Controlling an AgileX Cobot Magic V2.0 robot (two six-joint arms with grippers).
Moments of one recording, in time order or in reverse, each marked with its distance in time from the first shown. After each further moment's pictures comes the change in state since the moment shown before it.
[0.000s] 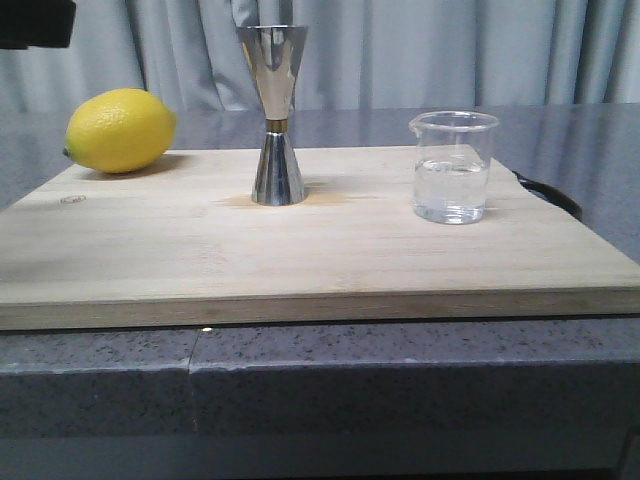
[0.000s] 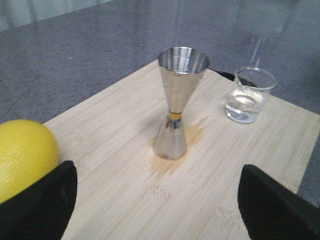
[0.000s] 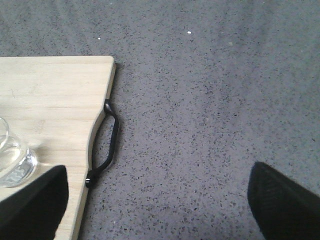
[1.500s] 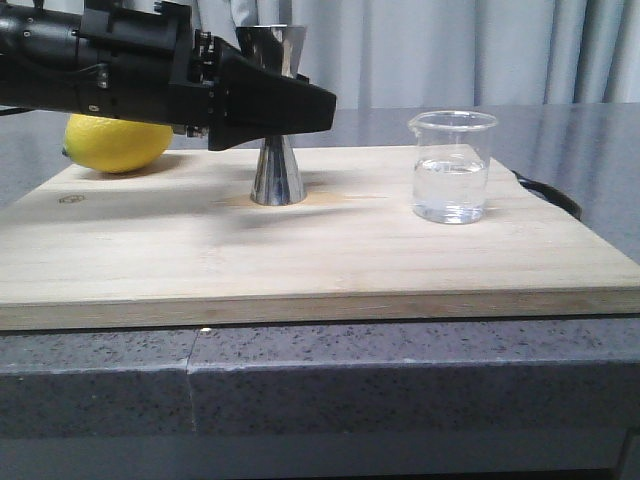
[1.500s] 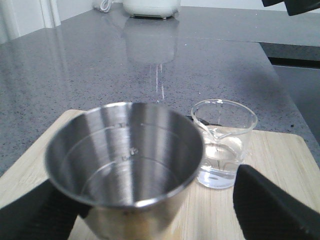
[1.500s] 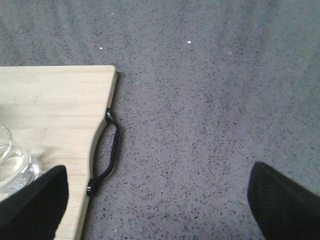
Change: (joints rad) left arm -0.307 0.677 -0.376 -0.288 0.218 0.497; right arm 0.000 0.000 -0.002 0.002 -0.022 0.000
